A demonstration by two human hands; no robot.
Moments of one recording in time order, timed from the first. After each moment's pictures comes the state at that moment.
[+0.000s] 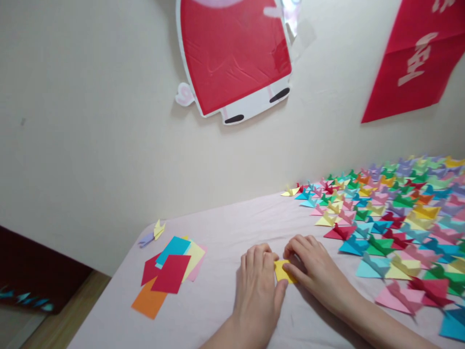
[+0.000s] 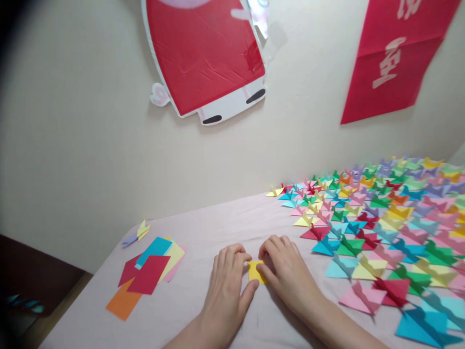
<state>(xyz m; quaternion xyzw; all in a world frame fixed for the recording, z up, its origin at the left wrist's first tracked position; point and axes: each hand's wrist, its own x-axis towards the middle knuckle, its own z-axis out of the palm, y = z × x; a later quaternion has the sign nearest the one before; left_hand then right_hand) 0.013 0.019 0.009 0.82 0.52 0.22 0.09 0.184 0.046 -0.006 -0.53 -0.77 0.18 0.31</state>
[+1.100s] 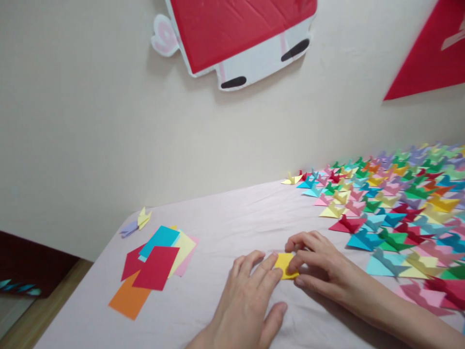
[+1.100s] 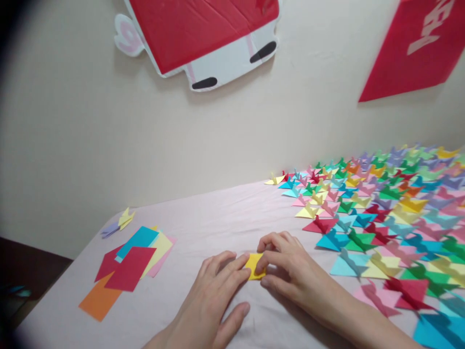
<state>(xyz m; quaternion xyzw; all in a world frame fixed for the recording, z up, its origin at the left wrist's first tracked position) -0.020 0.017 0.014 0.90 0.38 0.18 0.12 0.209 0.046 0.008 -0.44 -0.79 0.33 0.26</state>
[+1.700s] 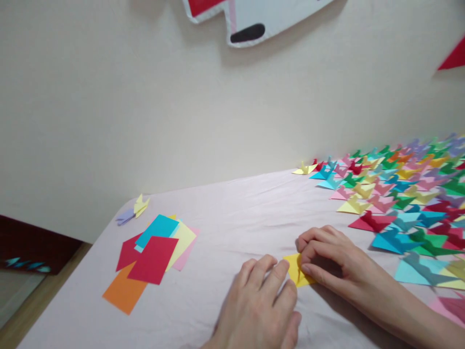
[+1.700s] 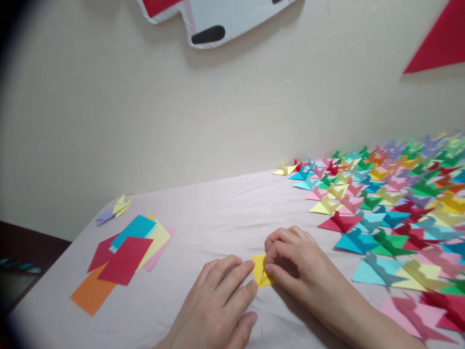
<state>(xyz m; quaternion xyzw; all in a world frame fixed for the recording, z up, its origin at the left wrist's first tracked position) -0.018 0.014 -0.008 0.91 0.35 0.21 0.01 0.200 0.057 0.005 -0.48 -0.76 0.34 0.28</state>
